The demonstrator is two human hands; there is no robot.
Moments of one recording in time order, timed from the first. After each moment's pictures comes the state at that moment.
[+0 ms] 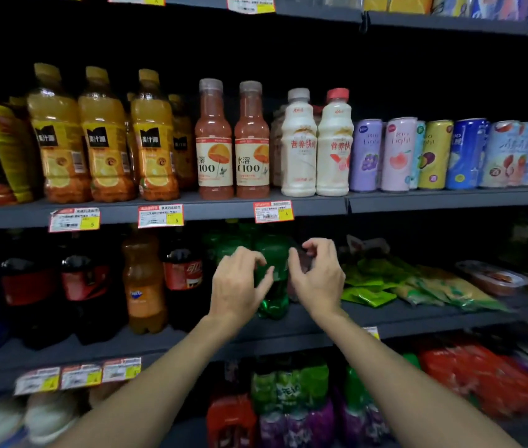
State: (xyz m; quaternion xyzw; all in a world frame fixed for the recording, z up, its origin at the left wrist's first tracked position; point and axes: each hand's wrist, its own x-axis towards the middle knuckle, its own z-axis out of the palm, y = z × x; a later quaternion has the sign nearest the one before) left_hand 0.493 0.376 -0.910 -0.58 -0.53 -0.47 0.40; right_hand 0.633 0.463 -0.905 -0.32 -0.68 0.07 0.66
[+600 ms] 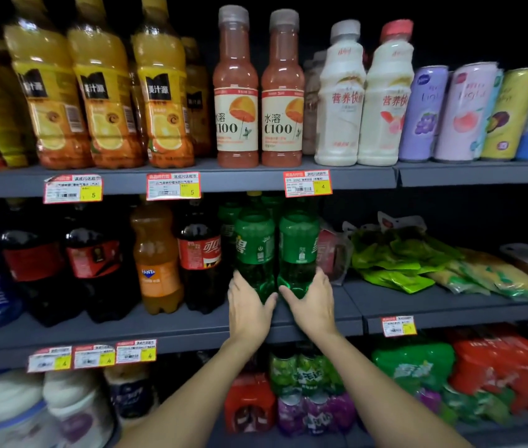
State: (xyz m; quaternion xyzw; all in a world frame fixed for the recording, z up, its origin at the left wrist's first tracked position) left_hand 0.473 0.396 -1.001 -0.39 -0.79 -0.46 -0.04; right_hand 0.577 0.479 -1.005 -0.49 -0.74 0.25 0.39
